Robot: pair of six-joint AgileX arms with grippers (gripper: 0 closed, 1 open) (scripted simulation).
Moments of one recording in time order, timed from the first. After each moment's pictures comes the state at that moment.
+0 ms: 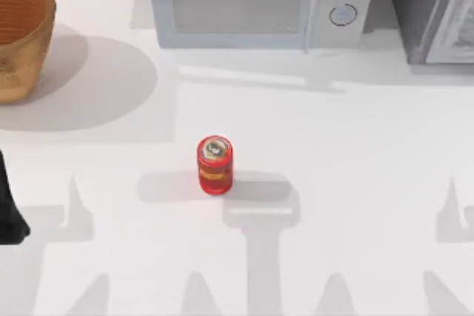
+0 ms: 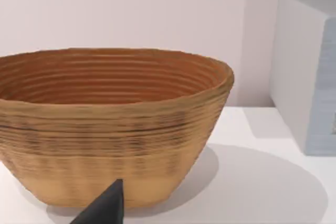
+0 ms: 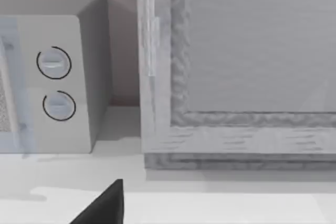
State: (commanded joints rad) left arm 0.00 0.00 0.00 0.00 0.00 0.00; right arm 0.00 0.00 0.00 0.00 0.00 0.00
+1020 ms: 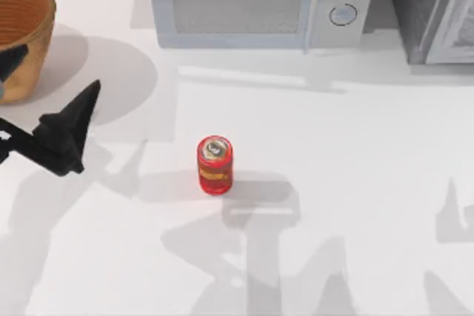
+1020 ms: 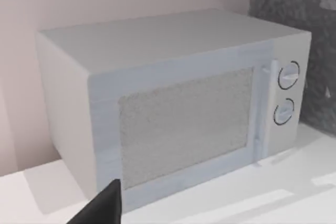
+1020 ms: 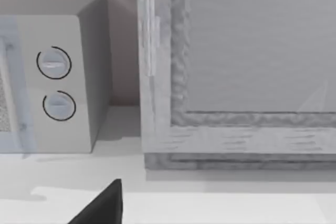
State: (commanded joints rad) left arm -0.04 0.96 0.29 0.65 0.54 0.03; right arm 0.00 0.00 0.00 0.00 0.00 0.00
